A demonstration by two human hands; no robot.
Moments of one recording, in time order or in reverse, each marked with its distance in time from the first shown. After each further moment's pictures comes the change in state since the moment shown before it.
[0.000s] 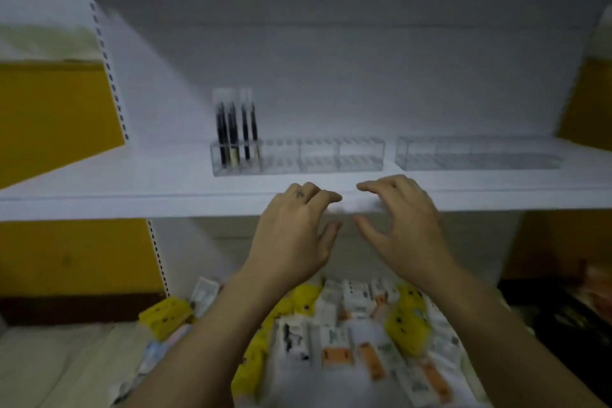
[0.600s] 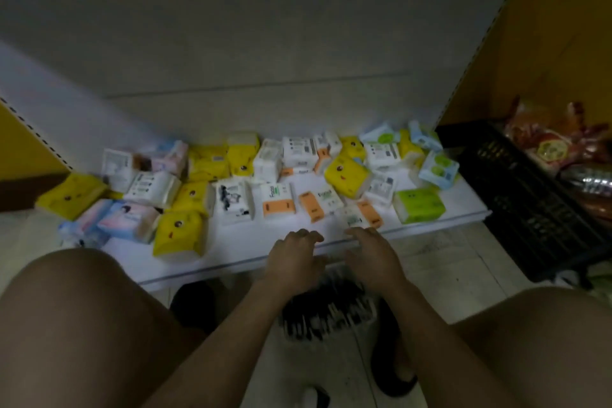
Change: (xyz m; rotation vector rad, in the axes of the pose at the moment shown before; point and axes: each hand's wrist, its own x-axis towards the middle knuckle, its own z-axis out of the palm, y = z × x) left_hand -0.211 0.079 0.239 -0.314 -1.014 -0.326; right_hand -0.292 0.128 0.120 0.047 -0.772 0.779
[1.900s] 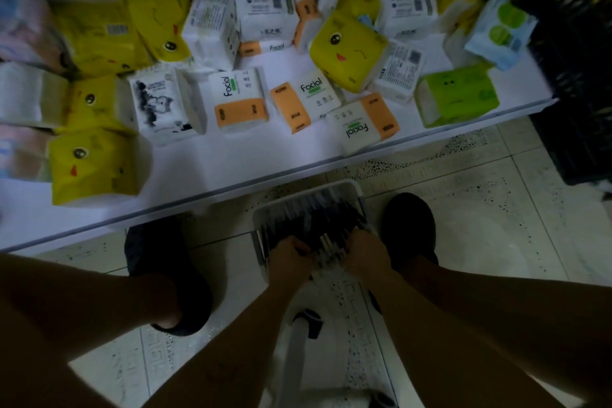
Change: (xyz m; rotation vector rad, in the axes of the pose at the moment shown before) left_hand 0.032 -0.048 0.212 -0.621 -0.252 -0.721; right_hand 0.025 0.119 0.163 -0.021 -0.495 0.455
